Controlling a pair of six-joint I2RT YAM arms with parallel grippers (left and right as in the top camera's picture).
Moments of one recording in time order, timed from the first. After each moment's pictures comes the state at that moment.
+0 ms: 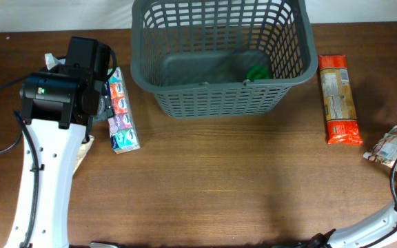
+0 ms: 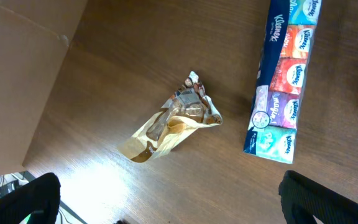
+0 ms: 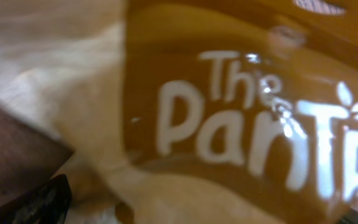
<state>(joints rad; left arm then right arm) -0.16 1.53 1.85 -1.59 -0.57 -0.46 -0.85 2.04 1.44 -0.90 0.17 1.23</state>
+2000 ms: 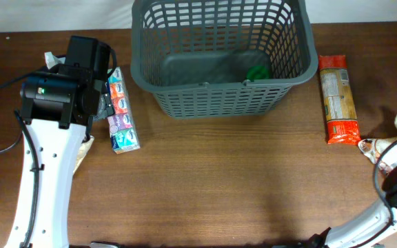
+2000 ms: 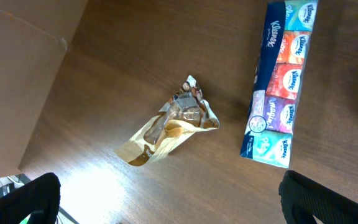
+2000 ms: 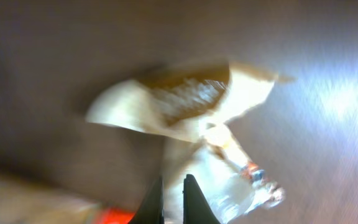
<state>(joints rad) -0.16 1.53 1.85 -1.57 -0.57 -0.46 -0.66 2.02 1.86 -1.11 0.18 0.54</state>
